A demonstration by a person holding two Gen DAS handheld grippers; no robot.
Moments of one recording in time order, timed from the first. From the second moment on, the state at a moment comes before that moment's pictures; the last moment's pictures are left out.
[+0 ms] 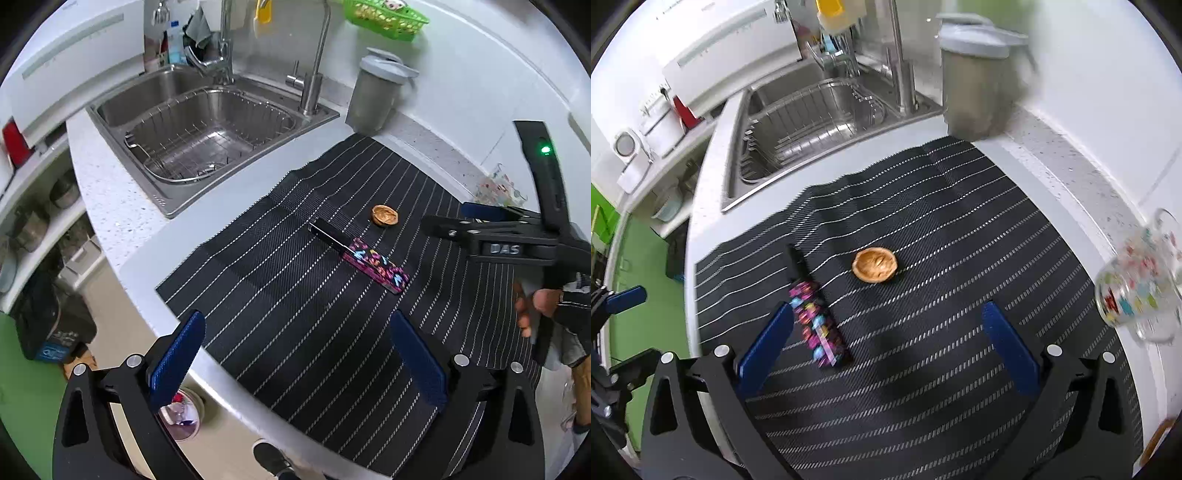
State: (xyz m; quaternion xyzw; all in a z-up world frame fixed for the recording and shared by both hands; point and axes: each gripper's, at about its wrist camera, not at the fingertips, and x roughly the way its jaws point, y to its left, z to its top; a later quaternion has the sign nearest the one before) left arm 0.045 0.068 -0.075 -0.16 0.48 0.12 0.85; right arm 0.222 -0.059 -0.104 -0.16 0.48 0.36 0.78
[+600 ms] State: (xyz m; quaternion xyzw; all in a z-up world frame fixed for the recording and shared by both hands) left arm 0.078 0.088 -0.107 -0.19 0.50 0.11 0.84; right arm 0.248 -0.018 -0.154 -0.17 0.52 0.38 0.75
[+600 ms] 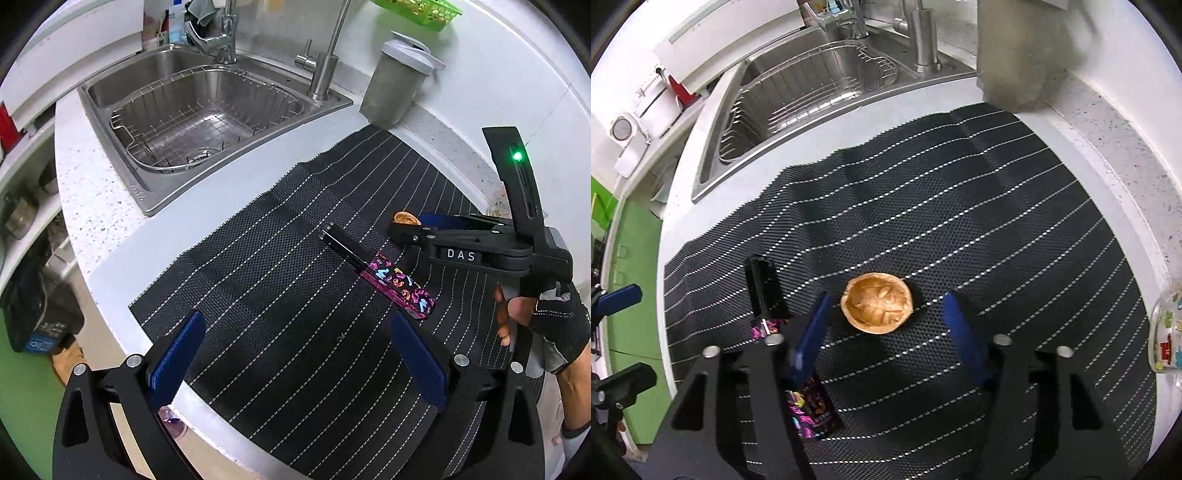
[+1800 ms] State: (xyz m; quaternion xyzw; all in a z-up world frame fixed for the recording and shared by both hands) left arm 0.154 0.030 -0.146 -0.24 0.53 0.20 0.79; right arm 0.258 -0.135 -0.120 -0.10 0.50 0.37 0.78
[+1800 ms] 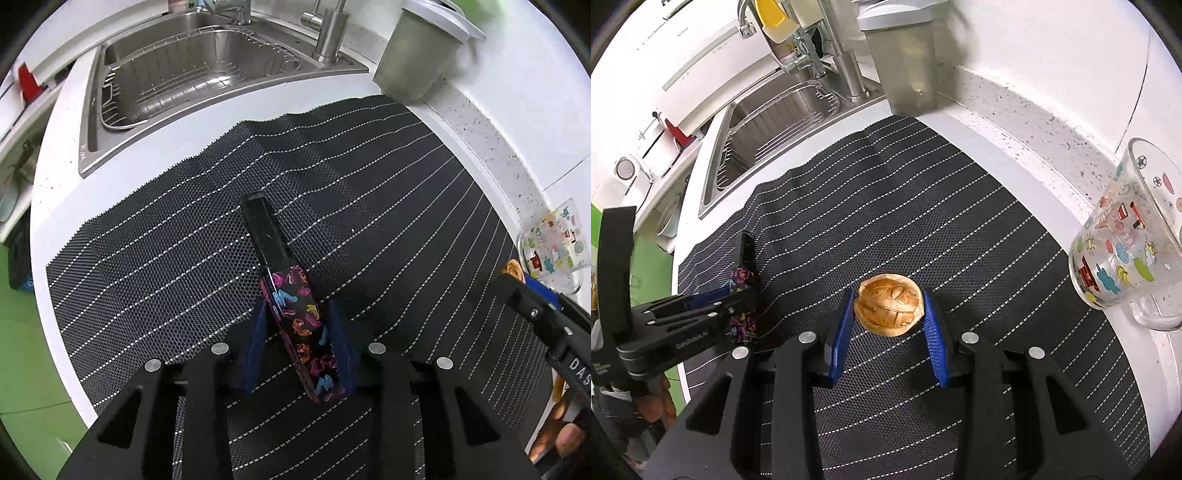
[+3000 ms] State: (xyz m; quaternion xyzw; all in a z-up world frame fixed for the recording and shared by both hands) left arm -0.122 0.055 -0.017 -0.21 0.41 0.25 0.85; right arm 0.024 -0.040 -0.023 -0.19 0.40 0.56 0.70
